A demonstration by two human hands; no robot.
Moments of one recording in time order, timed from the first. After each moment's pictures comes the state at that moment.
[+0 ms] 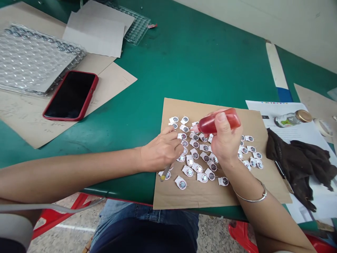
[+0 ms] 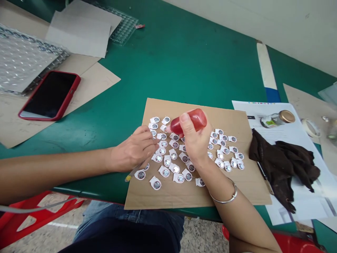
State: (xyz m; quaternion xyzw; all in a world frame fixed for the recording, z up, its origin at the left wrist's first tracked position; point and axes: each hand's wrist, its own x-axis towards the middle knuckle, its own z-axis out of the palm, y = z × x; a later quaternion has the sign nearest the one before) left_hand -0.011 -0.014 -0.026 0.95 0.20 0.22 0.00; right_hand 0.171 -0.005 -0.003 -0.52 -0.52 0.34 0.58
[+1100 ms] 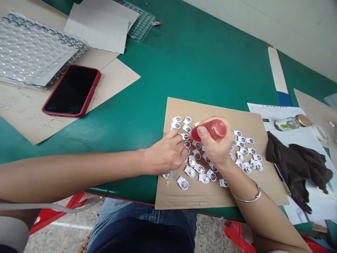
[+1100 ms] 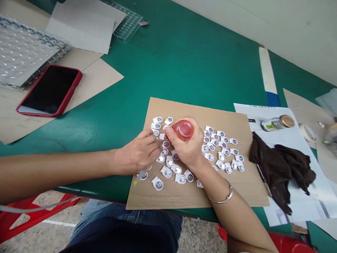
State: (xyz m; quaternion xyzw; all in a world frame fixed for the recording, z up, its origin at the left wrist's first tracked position) left_hand -0.007 -0.021 -0.024 0.95 0.19 0.23 -0.06; right_hand 0.162 -0.016 -0.008 -0.54 -0.65 0.20 0.50
